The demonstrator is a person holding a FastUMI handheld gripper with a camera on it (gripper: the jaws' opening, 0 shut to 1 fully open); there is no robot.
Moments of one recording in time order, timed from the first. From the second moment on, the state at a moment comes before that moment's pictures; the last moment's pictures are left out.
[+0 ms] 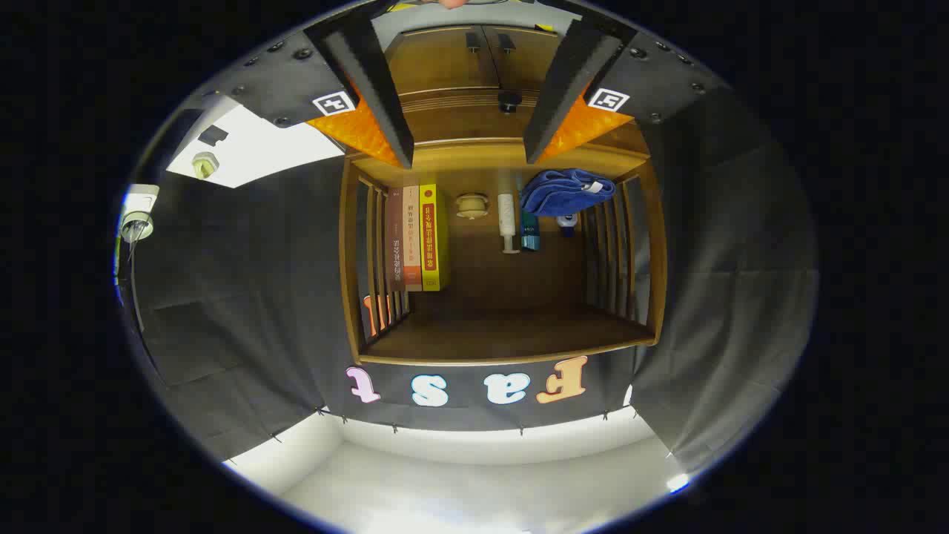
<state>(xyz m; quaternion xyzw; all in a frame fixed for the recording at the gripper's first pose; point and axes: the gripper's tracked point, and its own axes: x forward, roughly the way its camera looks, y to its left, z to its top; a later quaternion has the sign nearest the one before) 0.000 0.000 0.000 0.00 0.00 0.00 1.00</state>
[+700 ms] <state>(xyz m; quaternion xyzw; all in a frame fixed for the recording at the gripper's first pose) 0.002 0.000 -0.005 0.00 0.00 0.00 1.00</state>
